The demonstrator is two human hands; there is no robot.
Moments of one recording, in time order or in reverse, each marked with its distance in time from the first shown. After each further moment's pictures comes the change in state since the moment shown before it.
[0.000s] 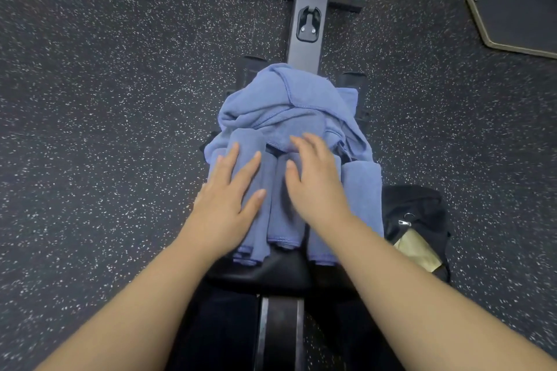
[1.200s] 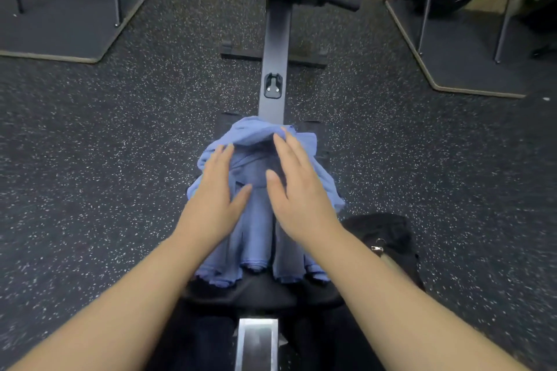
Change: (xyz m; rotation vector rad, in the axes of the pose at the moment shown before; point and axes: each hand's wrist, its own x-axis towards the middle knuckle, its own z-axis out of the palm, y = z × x) left_hand 0.015 0.080 -0.037 -0.139 0.219 0.105; right_hand -0.026 -0.035 -0.092 0.160 0.108 -0.254
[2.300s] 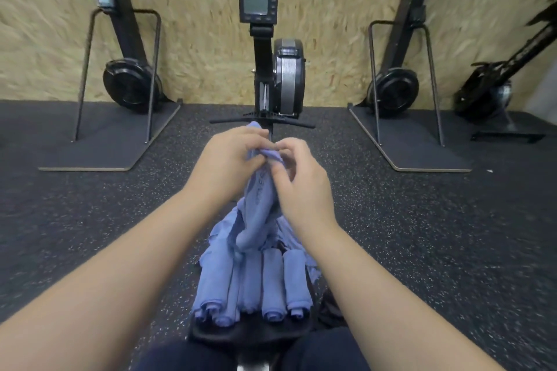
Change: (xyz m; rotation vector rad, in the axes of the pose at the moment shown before) left_hand -0.037 0.258 -0.157 0.161 0.211 0.514; right_hand -0.050 -0.184 -0.172 0.136 0.418 -0.071
